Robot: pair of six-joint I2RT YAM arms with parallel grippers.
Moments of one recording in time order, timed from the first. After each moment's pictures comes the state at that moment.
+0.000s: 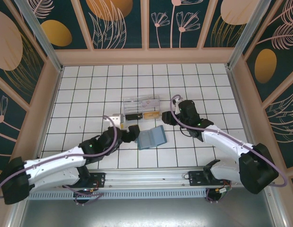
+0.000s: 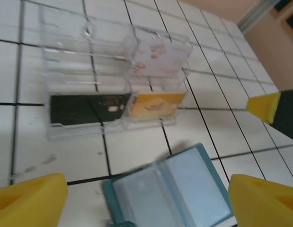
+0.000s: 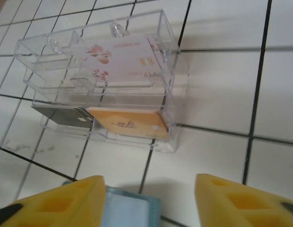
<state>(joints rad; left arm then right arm) -1.02 1.00 0.49 -0.03 -0.39 -0.81 0.59 1.21 0.63 -0.09 -0.11 0.46</state>
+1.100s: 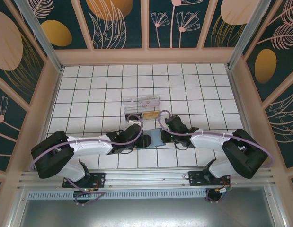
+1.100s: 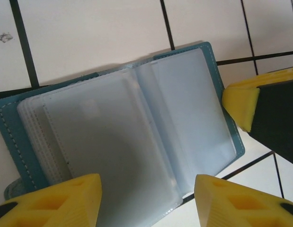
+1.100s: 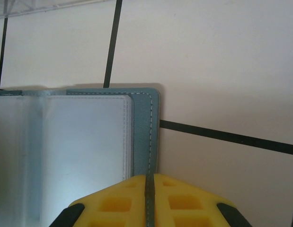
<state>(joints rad) -1.02 1.47 0.61 -0.02 -0.07 -0.90 0.78 1.39 0.50 -0.06 -0.05 0.63</state>
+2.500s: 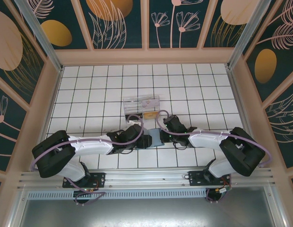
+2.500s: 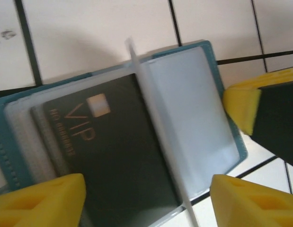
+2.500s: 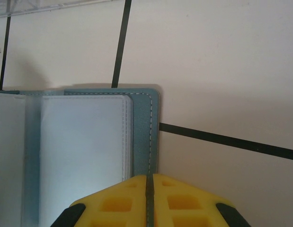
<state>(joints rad) -1.02 1.47 0.61 -0.01 -0.06 -0.90 0.79 1.42 0.52 -0.06 -0.05 0.64</state>
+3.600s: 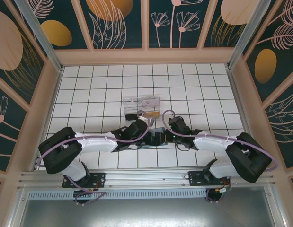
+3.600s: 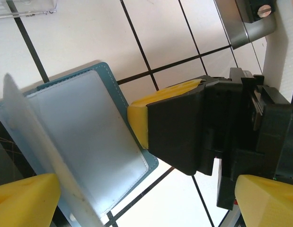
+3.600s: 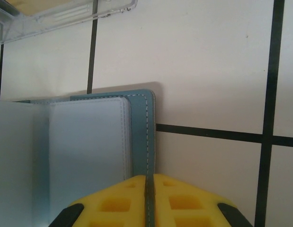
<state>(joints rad) -1.02 1.55 0.68 0.22 0.12 -0.84 0.75 1.33 0.45 -0.03 -0.03 0.71</state>
